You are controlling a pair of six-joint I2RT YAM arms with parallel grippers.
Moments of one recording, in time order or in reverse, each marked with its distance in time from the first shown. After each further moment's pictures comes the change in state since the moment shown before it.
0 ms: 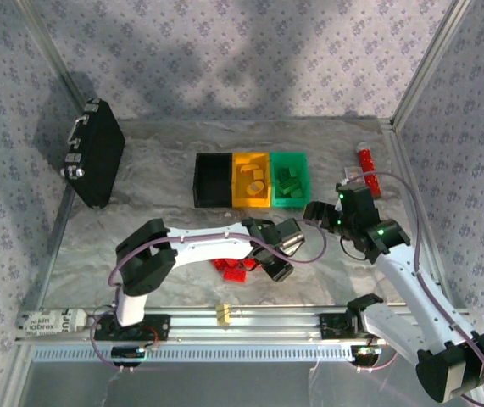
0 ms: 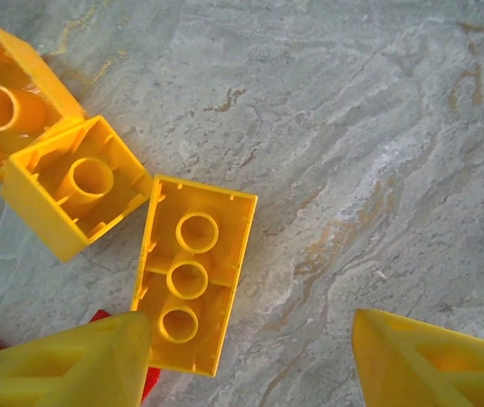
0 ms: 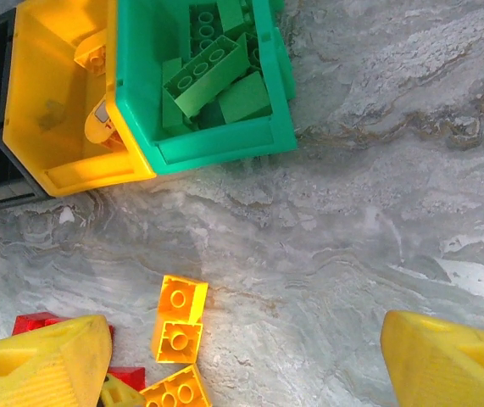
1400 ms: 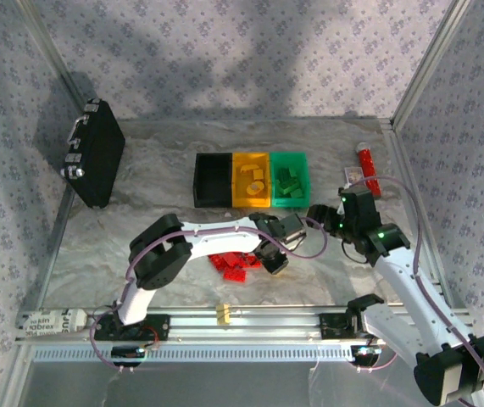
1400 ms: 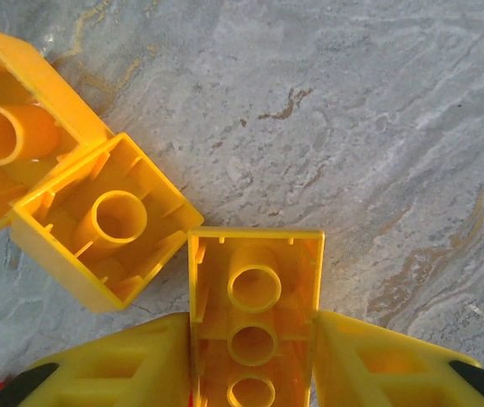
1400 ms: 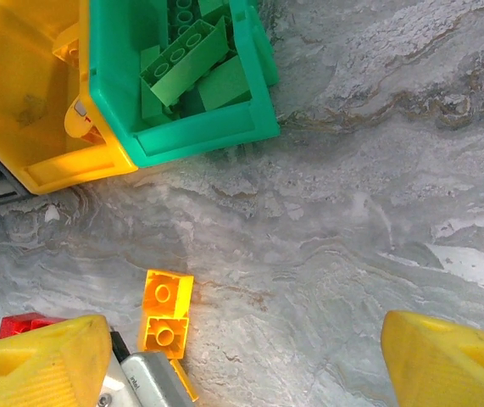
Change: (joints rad) left arm 0.042 0.098 0.074 -0.055 -0.009 0.084; right arm -0.034 -0.024 -0.051 0.016 -0.024 0.004
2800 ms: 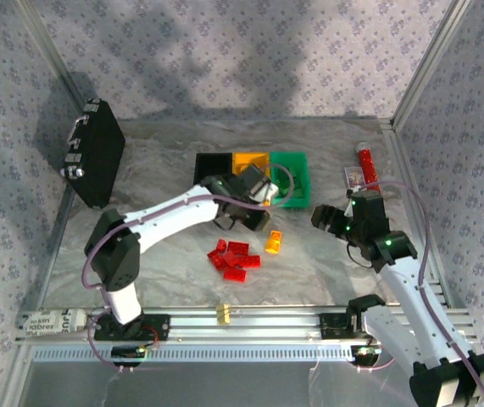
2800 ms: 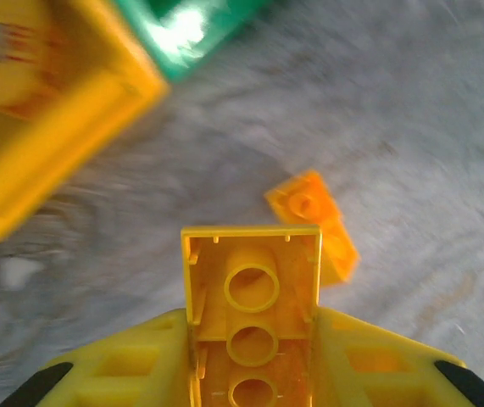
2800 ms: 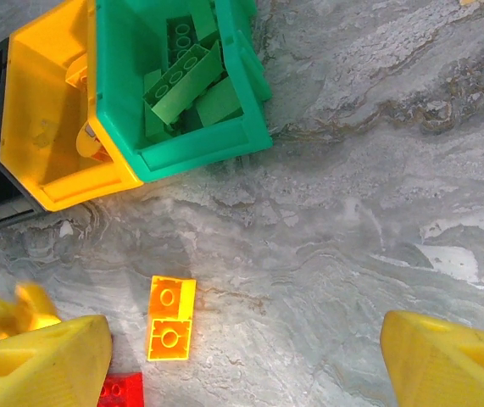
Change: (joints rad) left arm 0.284 -0.258 -0.010 0.021 0.069 -0.009; right arm -0.071 -0.075 -0.029 -0.001 -0.047 0.003
